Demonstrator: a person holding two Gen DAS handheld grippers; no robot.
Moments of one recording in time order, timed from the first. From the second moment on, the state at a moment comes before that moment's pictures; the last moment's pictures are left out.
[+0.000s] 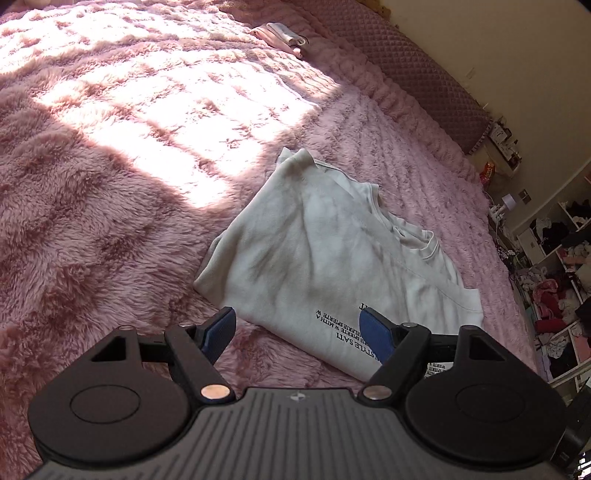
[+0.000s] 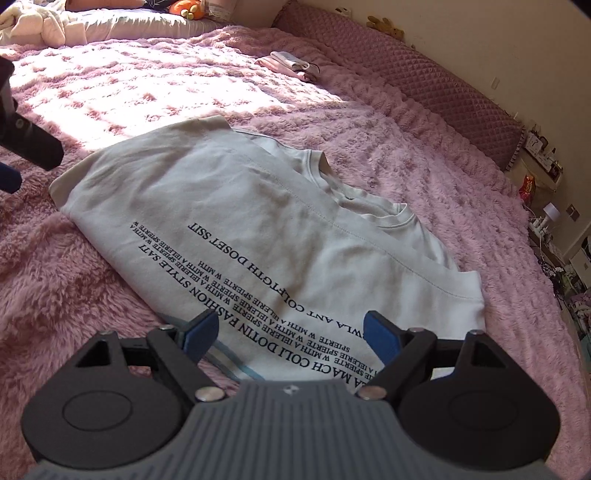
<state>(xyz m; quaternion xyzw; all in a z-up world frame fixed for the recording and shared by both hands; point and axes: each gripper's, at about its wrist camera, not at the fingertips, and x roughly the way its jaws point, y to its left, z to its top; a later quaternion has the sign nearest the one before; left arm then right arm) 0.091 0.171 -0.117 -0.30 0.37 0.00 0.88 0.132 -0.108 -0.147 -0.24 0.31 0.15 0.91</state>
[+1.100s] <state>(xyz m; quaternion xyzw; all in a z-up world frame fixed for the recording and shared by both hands) 0.356 0.245 -0.227 -0.46 0.43 -0.24 0.74 0.122 0.120 -0.225 -0.49 0.03 0.20 0.85</state>
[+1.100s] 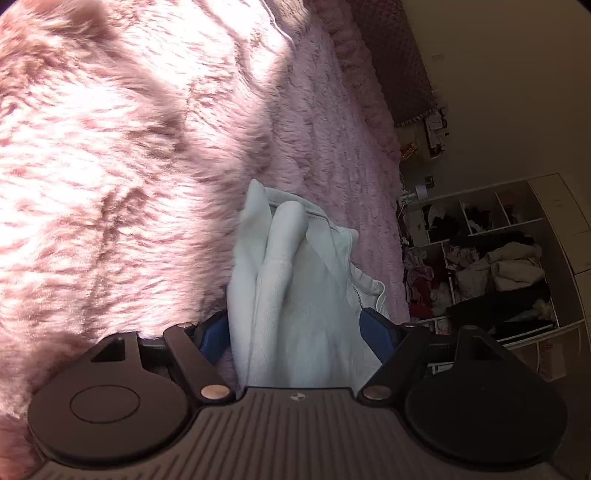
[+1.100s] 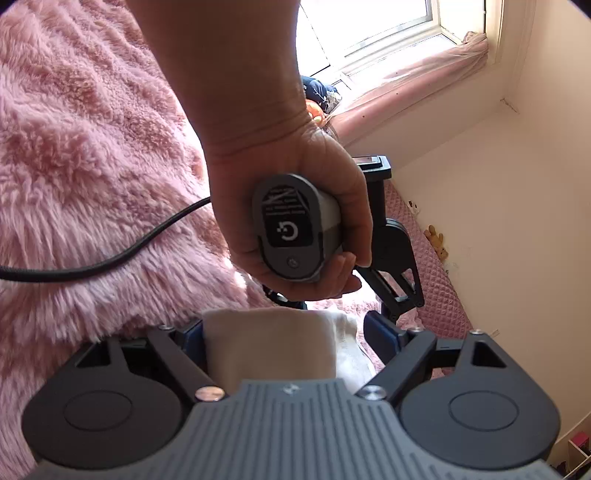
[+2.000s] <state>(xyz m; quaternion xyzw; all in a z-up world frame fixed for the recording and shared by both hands) 0.371 0.251 -0.236 -0.47 0.43 -0.19 0.75 0.081 0.112 -0.207 -0.45 0.08 0.22 0.86</state>
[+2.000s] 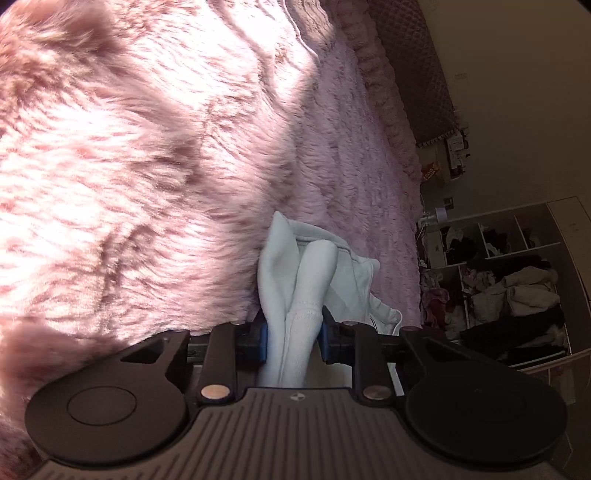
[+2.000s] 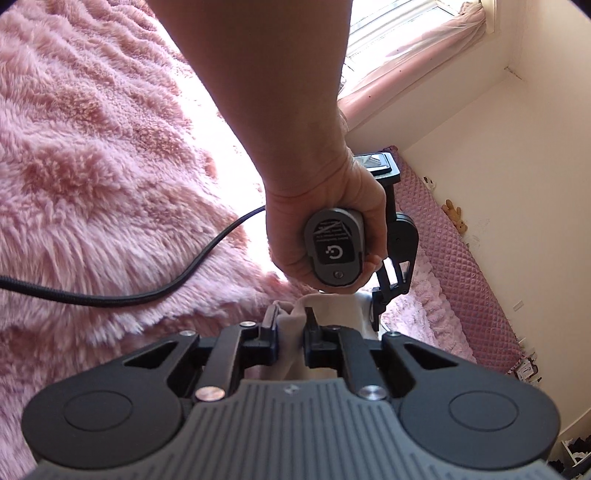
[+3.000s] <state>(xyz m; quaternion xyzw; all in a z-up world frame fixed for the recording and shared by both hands) 0.378 0.009 -0.108 -0.36 0.40 -0.24 0.81 0.069 -0.137 -0.097 -0.25 0.11 0.01 0.96</state>
